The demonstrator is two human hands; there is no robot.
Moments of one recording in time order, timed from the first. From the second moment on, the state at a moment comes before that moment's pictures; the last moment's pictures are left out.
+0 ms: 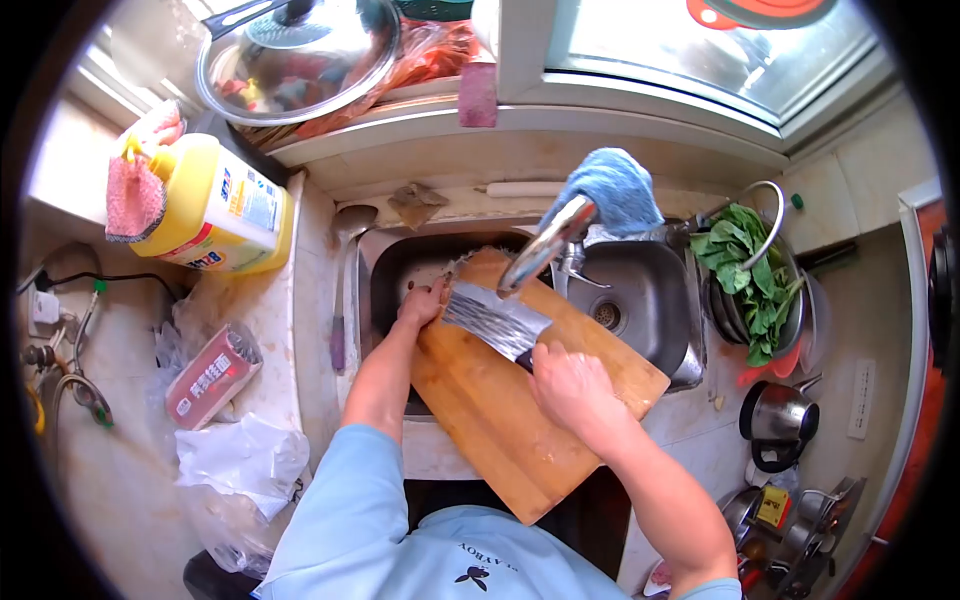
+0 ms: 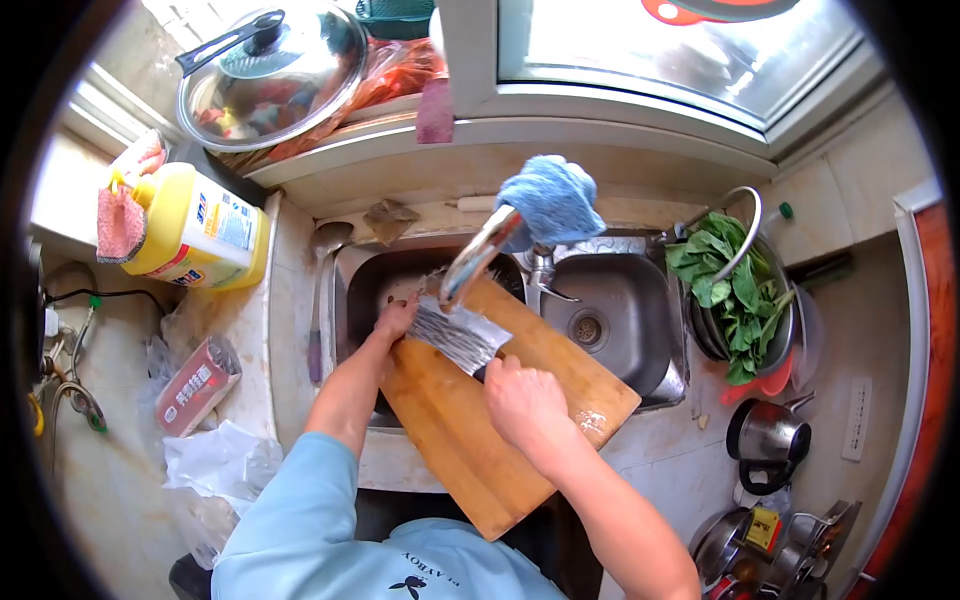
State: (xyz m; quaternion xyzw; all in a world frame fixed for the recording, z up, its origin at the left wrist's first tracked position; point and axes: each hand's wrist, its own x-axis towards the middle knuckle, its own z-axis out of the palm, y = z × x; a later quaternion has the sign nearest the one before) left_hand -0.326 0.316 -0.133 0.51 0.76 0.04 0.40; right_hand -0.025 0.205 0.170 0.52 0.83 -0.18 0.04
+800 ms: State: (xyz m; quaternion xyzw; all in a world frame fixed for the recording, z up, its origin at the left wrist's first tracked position) left_hand -0.229 0.189 0.082 0.70 0.44 0.39 0.40; right_hand -0.056 0.232 0.163 0.42 0.90 -0.13 0.04
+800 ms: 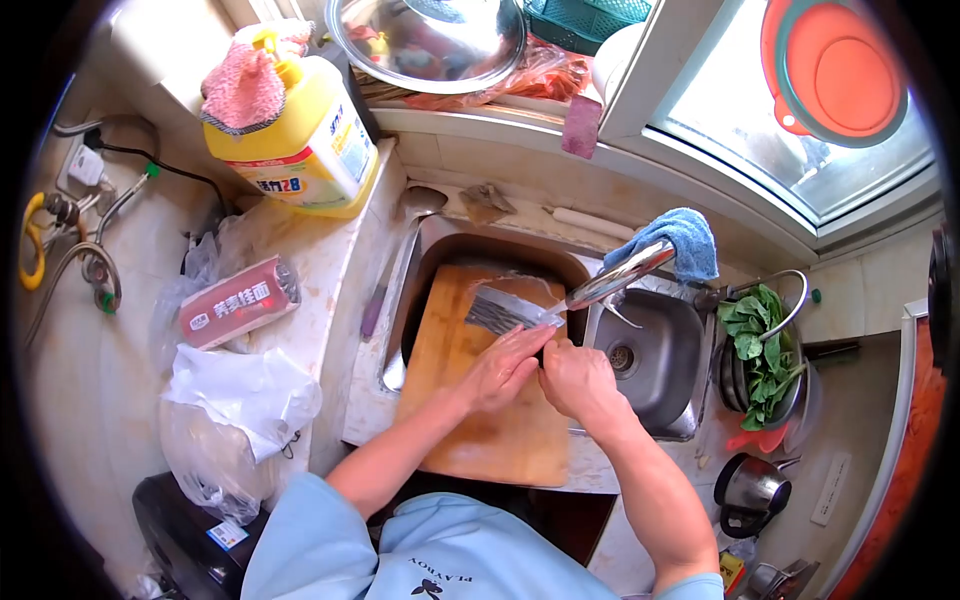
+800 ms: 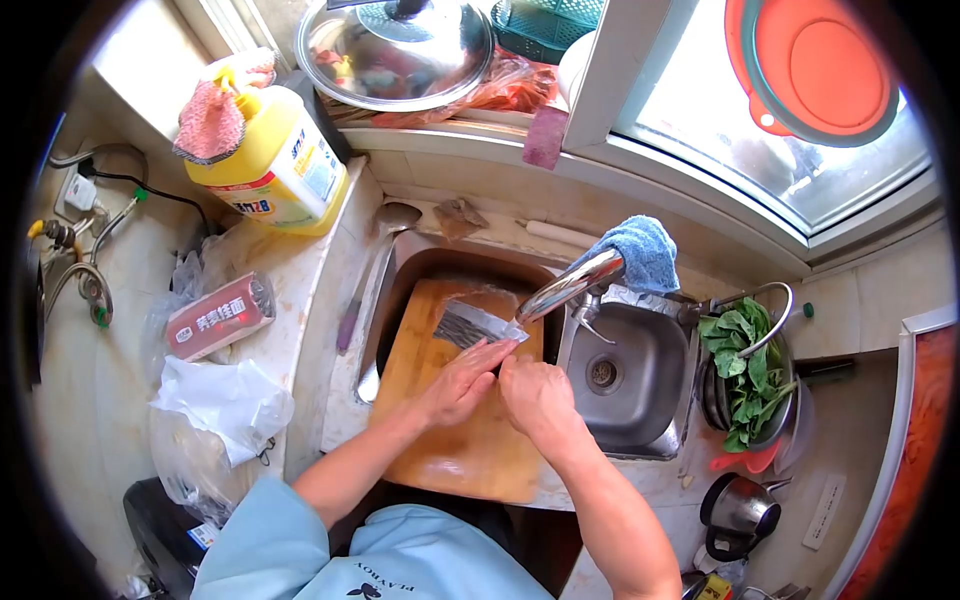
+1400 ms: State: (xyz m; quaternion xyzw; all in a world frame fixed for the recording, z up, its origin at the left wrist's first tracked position) left_hand -0.267 0.256 0.049 0.60 0.61 0.43 0.28; right_hand -0.040 0.224 0.141 0.54 0.18 -0.80 -0.17
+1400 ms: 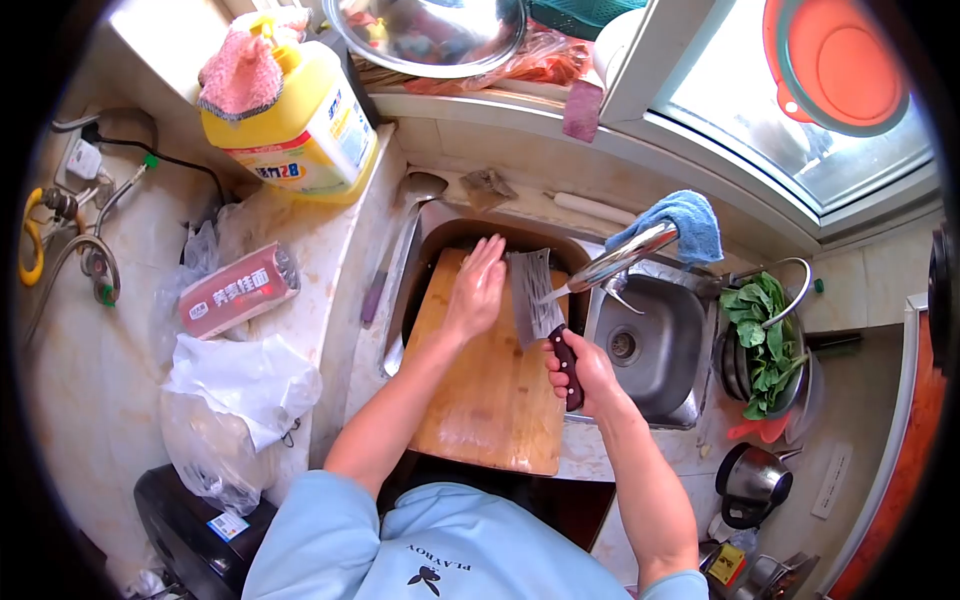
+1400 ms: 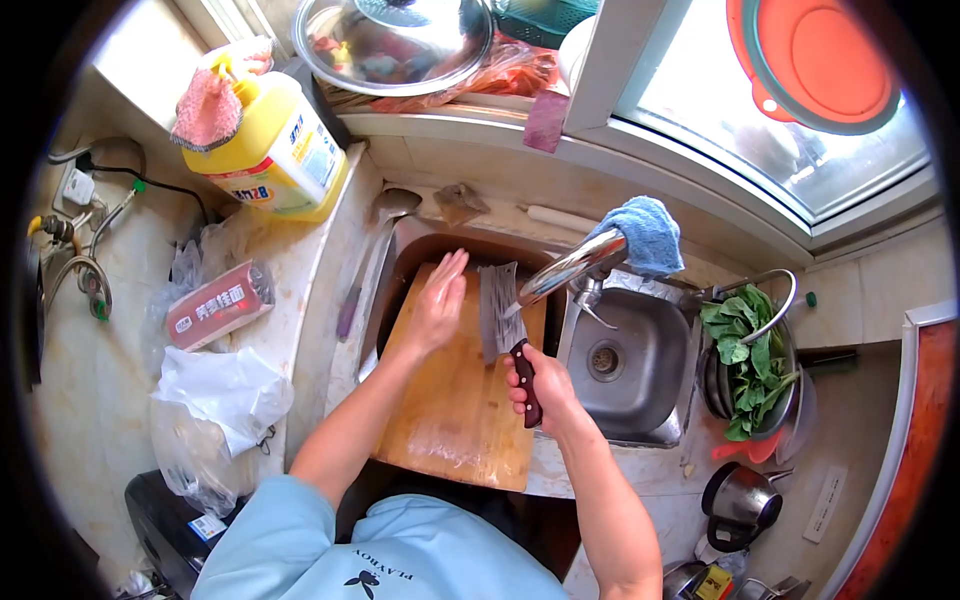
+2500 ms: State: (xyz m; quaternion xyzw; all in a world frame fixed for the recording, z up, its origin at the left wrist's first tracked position) left_hand -0.211 0.298 0.031 0.64 0.62 0.32 0.31; right_hand -0.040 0.197 0.153 0.53 0.19 -0.81 -0.17
